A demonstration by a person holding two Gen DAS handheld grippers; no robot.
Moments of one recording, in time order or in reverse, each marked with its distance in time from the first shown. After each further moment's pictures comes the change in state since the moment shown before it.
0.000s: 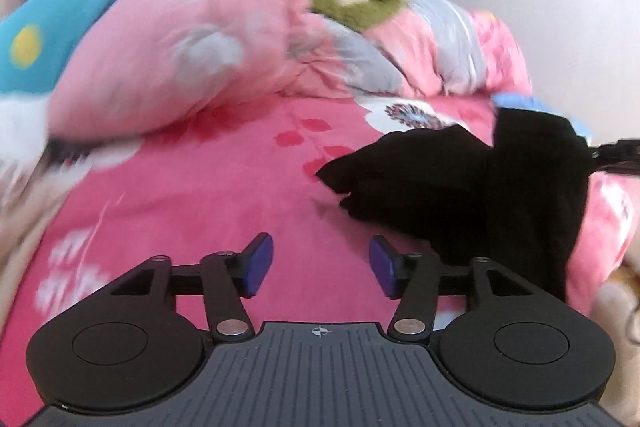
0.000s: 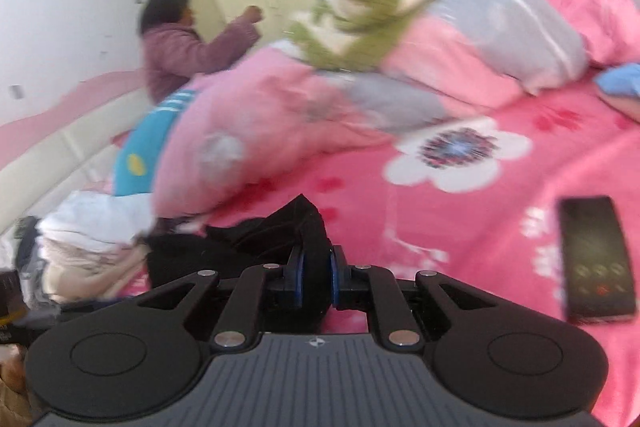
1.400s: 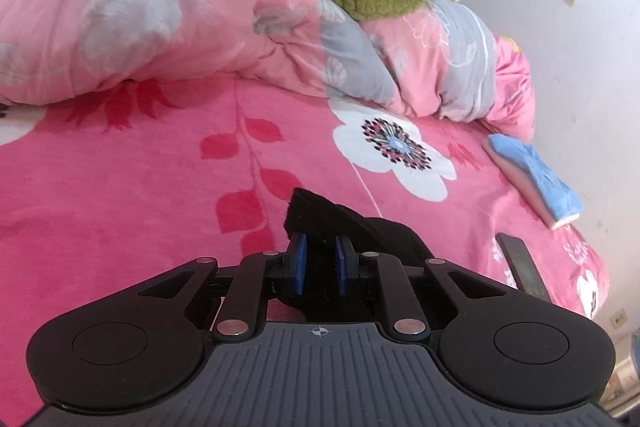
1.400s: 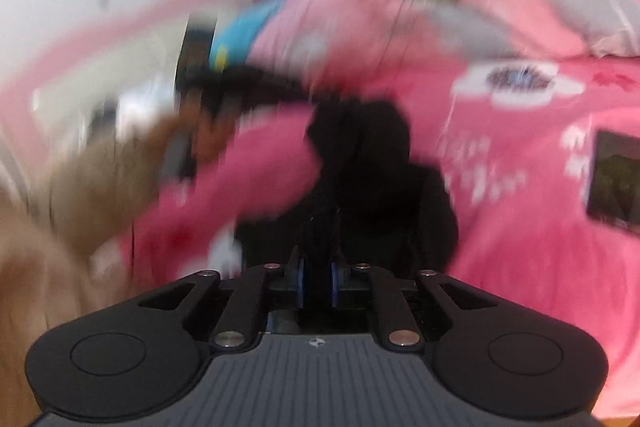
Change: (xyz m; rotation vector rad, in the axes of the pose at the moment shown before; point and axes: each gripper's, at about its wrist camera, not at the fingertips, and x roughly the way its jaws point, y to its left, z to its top) left arm 0.093 -0.011 0.068 -0.304 0.080 -0.105; right arm -0.064 -0.010 -0.084 -0.239 0.235 0.210
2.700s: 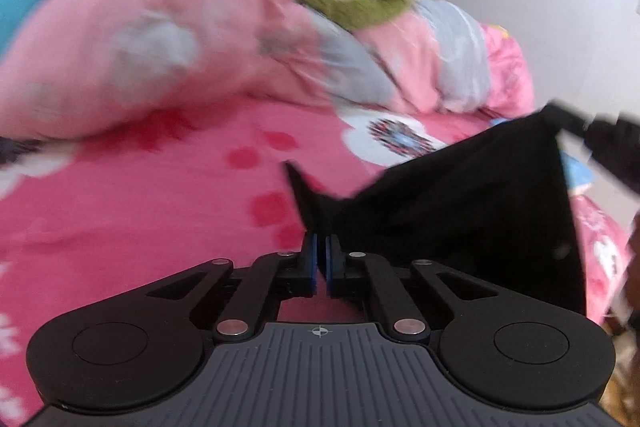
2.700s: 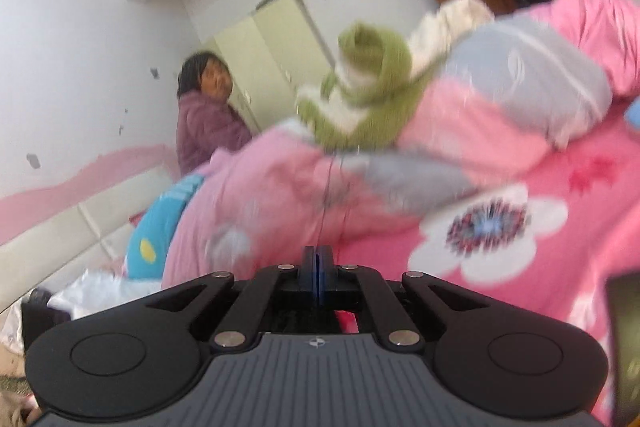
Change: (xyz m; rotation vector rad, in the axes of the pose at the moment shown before) left arm -0.049 0.002 -0.021 0.125 -0.057 0.078; right arm 0.057 -0.055 0.151 0.246 -0.498 -0.127
